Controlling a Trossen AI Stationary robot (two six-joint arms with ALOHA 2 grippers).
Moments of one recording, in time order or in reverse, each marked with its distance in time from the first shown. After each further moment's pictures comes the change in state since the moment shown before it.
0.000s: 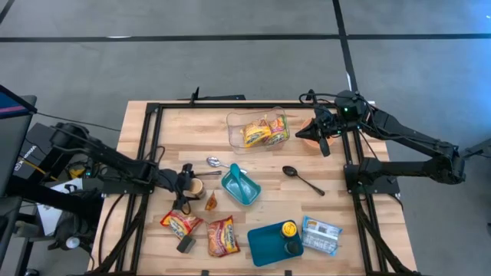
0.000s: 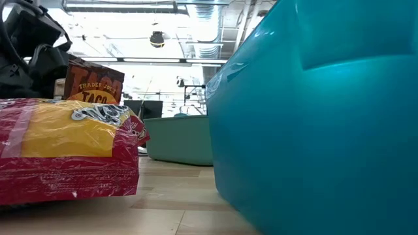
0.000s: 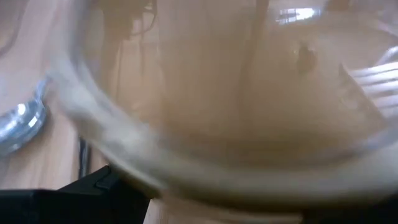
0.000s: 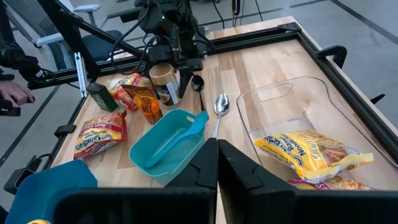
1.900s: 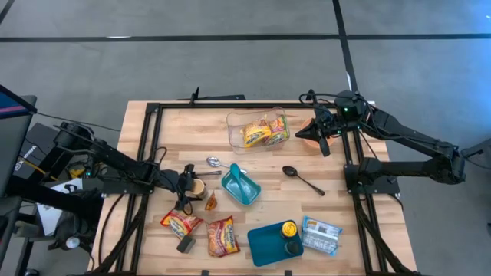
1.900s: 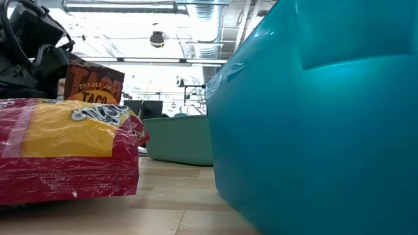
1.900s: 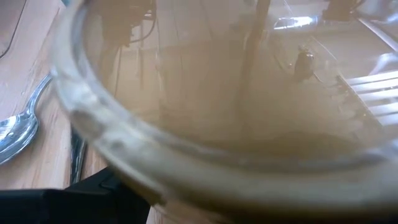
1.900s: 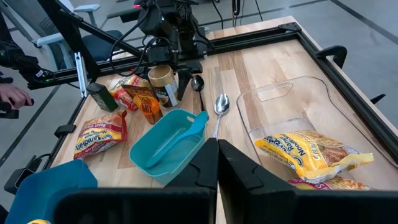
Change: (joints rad) left arm 0.000 0.104 0.000 0.137 -0.007 -0.003; right arm 0.000 0.000 0.000 0.000 0.000 0.000
